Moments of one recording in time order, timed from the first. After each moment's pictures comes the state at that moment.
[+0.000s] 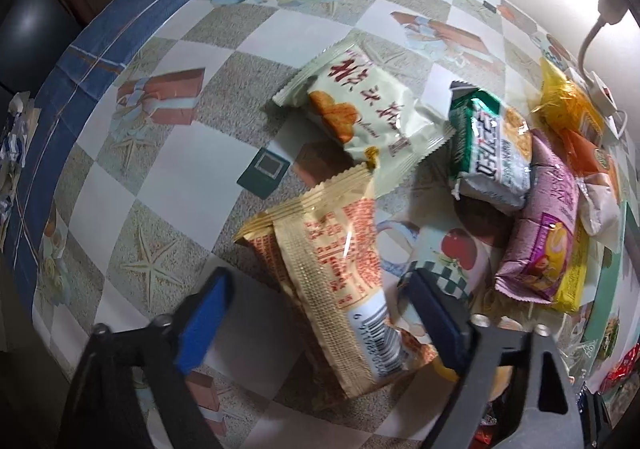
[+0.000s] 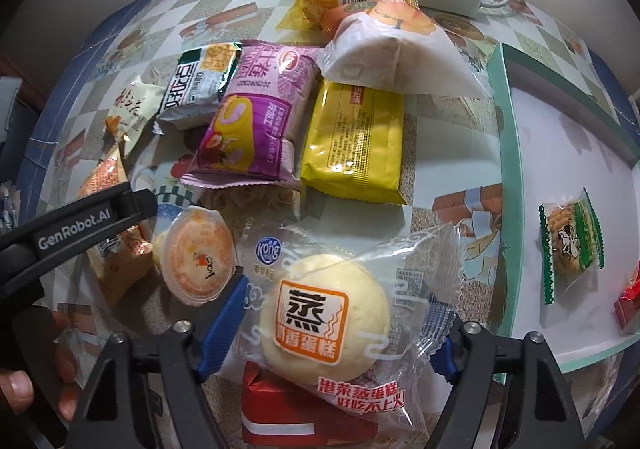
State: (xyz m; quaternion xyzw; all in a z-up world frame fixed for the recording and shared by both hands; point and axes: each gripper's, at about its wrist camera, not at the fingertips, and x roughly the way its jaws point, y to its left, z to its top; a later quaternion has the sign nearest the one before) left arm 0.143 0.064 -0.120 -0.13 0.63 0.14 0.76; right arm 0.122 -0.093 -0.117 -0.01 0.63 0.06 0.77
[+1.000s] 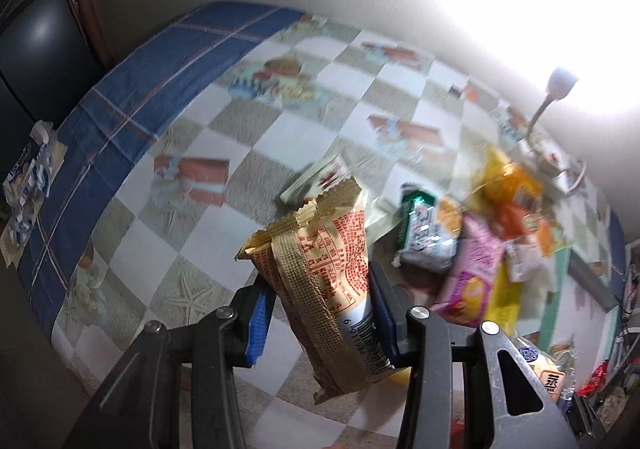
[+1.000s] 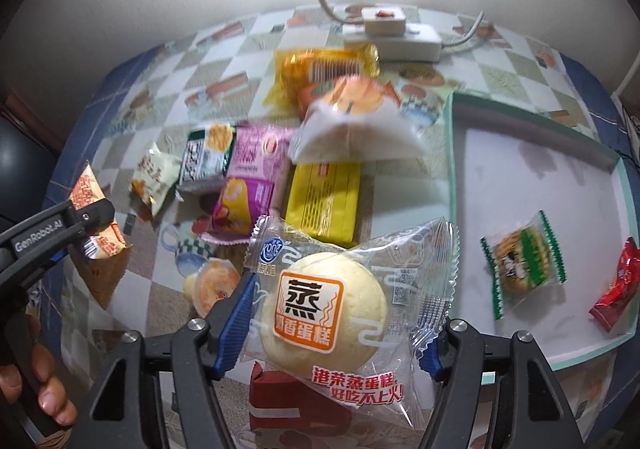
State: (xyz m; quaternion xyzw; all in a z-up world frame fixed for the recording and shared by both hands) left arm 0.131 0.081 -0.029 -0.15 0.53 0.14 0.82; right arm 0.128 -0.138 -0.049 0.03 0.58 0.05 0.81
